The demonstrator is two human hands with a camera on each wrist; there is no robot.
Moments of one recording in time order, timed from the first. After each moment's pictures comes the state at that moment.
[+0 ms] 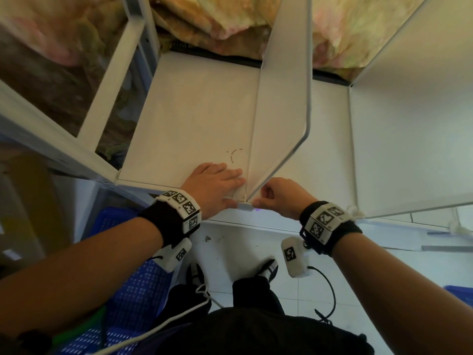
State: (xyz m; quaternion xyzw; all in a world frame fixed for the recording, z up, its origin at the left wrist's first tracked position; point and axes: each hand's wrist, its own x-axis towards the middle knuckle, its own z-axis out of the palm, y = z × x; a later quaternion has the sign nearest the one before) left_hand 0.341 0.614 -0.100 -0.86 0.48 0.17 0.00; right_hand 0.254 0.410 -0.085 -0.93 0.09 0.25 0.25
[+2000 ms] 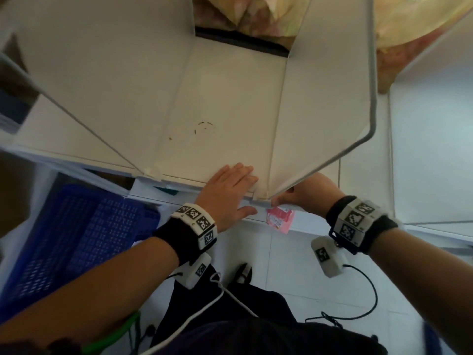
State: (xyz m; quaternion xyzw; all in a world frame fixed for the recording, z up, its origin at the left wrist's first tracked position) left_hand 0.192 0.412 -0.127 -0.88 0.43 0.11 -0.16; right_hand 0.151 0.186 -0.099 -0.95 0.08 0.24 0.19
